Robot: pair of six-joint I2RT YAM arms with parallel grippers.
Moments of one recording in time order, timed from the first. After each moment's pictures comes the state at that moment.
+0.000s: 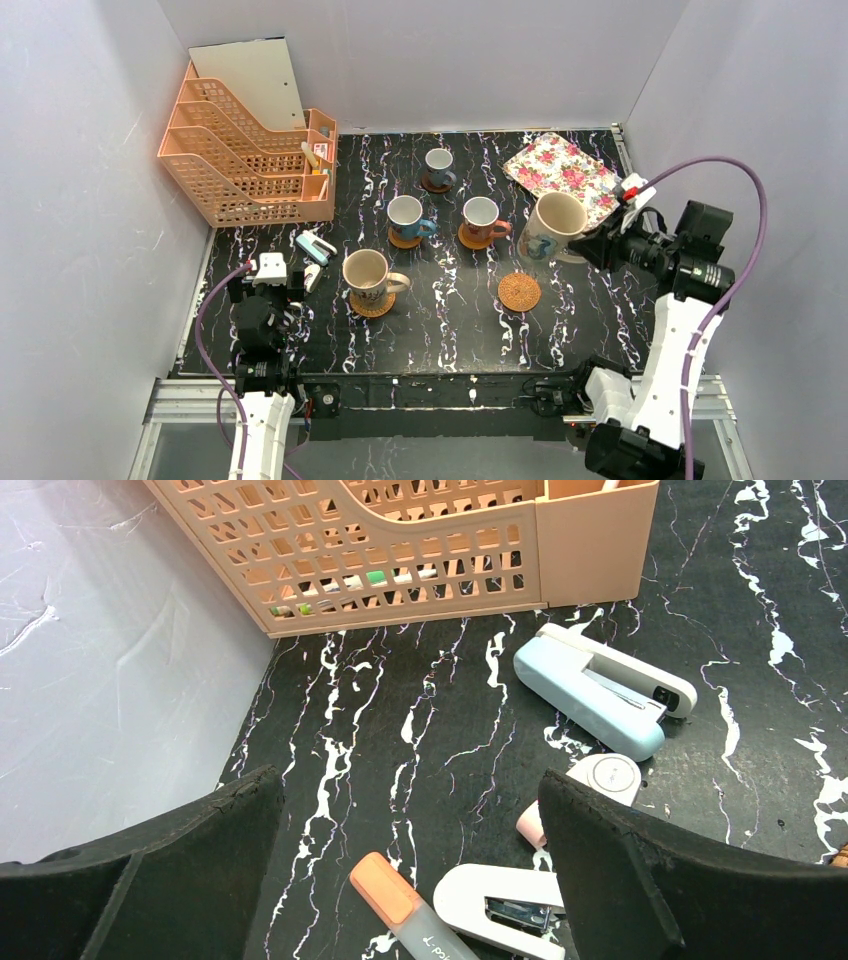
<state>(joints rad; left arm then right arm) 0.05 0.15 0.11 -0.09 -0.18 0.27 -0.38 0.88 1.11 -1.00 -1.07 -0.60</state>
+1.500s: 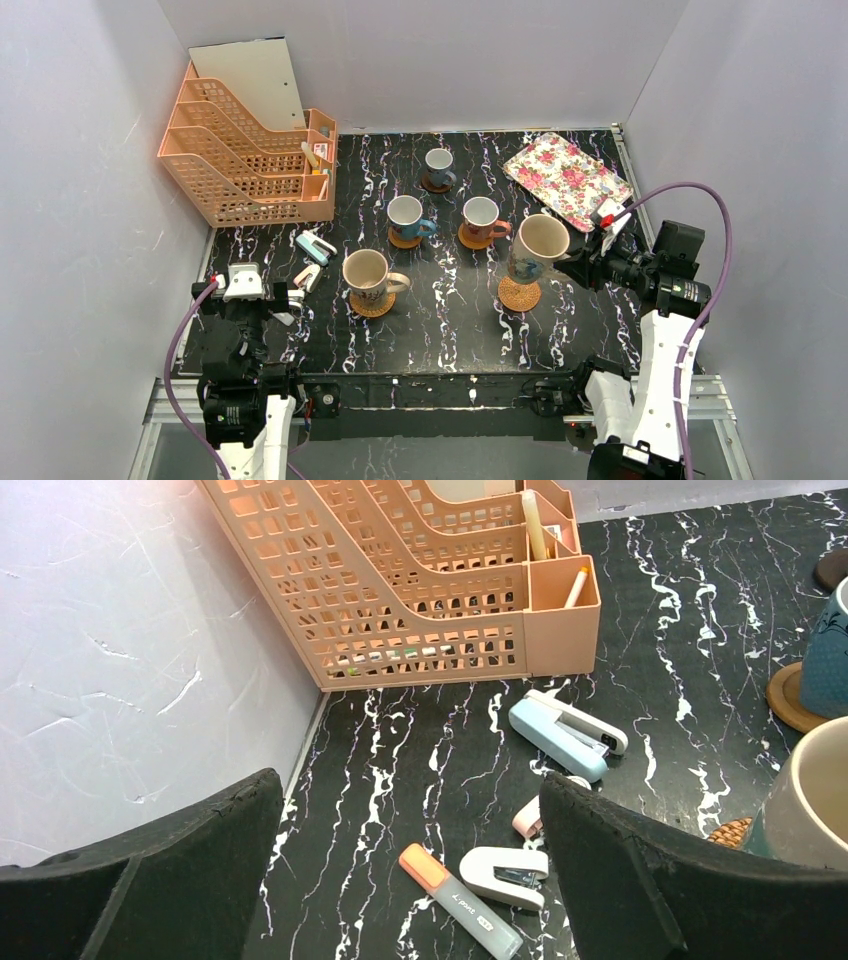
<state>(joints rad) 0.05 0.00 0.56 -0.59 -0.15 0.24 -0.31 0.75 0.89 -0.92 -1.08 -0.68</state>
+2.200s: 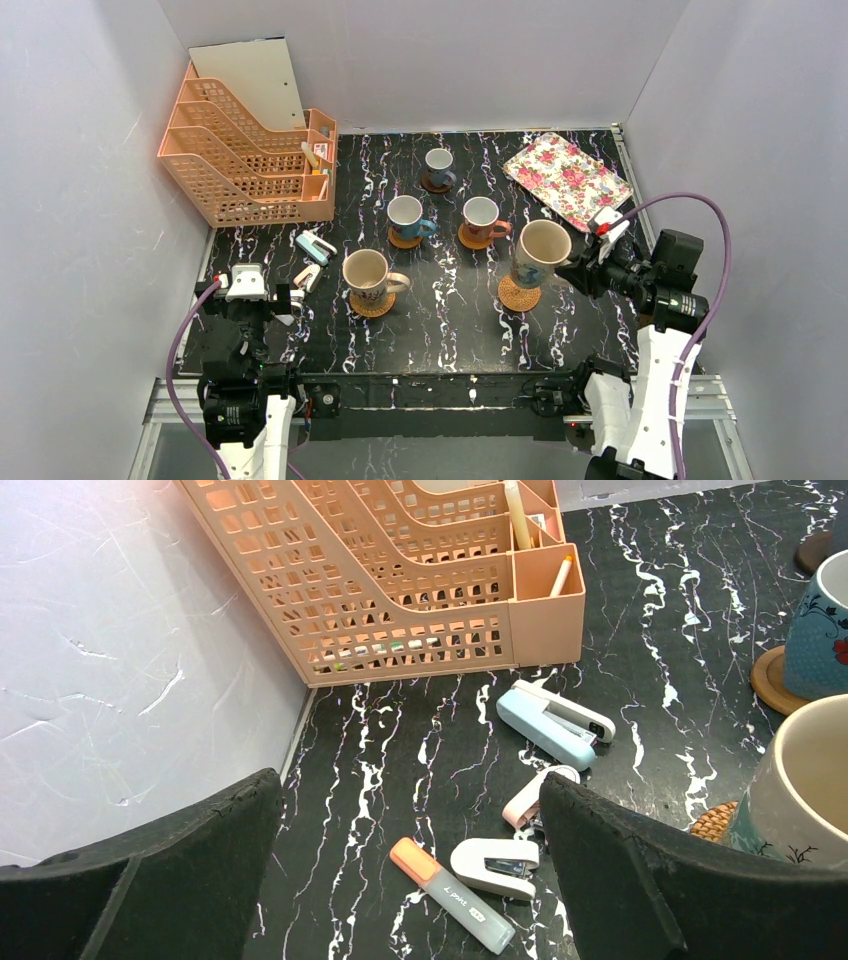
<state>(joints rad) 0.05 0.00 0.56 -0.61 -0.12 0.24 -0.30 0.67 0.86 -0.94 -1.01 -0.65</state>
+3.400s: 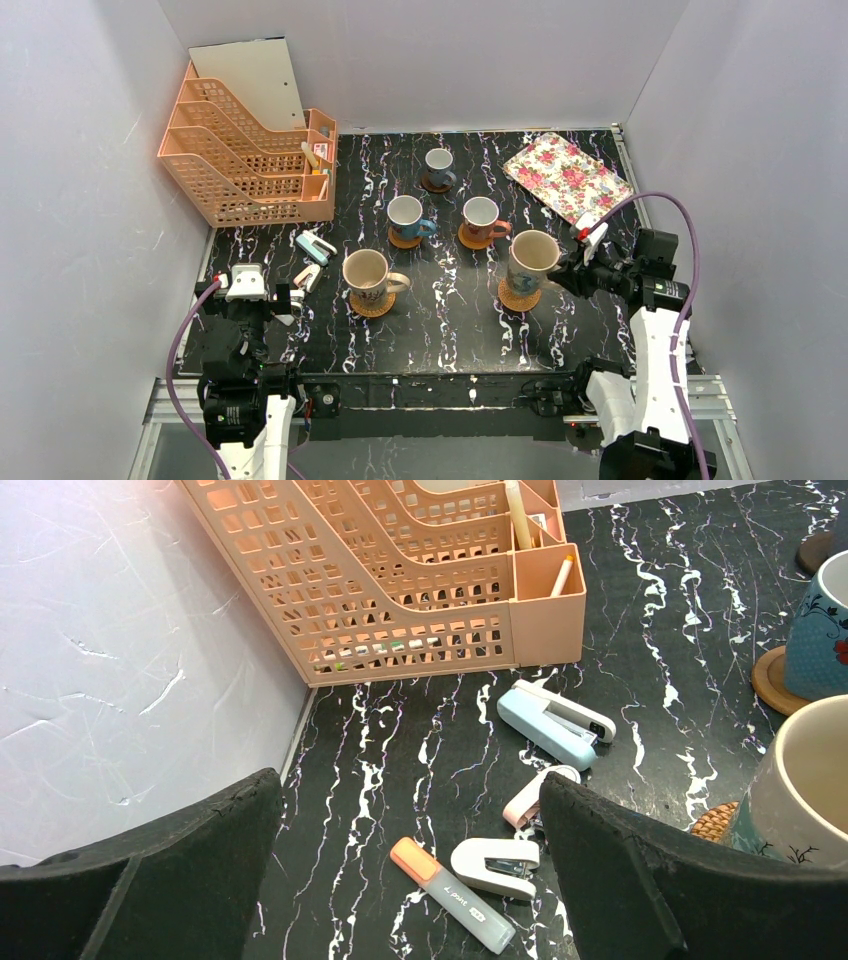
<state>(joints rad) 0.06 0.00 0.56 -0.61 -0.12 0.24 -0.23 0.78 0.72 -0.80 -0.96 -0.75</state>
